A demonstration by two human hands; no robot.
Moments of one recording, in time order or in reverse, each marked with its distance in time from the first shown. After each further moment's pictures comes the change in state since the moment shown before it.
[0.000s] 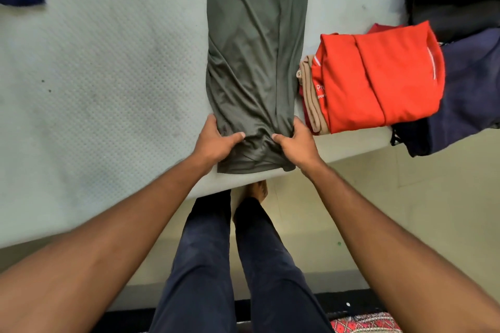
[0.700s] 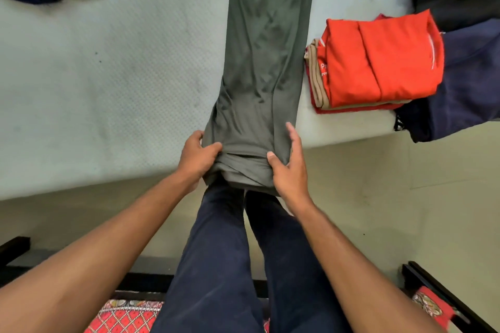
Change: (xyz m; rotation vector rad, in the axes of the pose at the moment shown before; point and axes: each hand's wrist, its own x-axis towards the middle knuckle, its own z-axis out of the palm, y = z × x) left_hand -0.126 -0.038 -0.029 -0.079 0.224 -0.100; right_hand -0.143 0.029 0.031 0.335 0.001 -0.149
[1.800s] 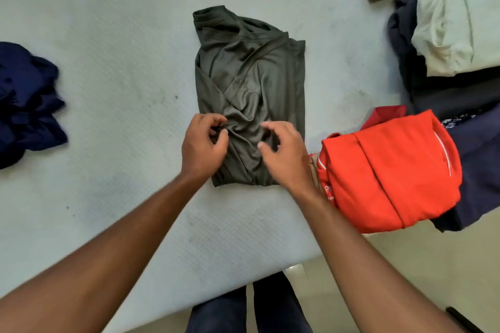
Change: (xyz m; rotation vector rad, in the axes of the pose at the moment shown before) left_hand 0.233 0.206 0.042 0.372 0.049 0.824; right_hand 0.278 -0.129 0.015 -0.330 0.179 -0.316
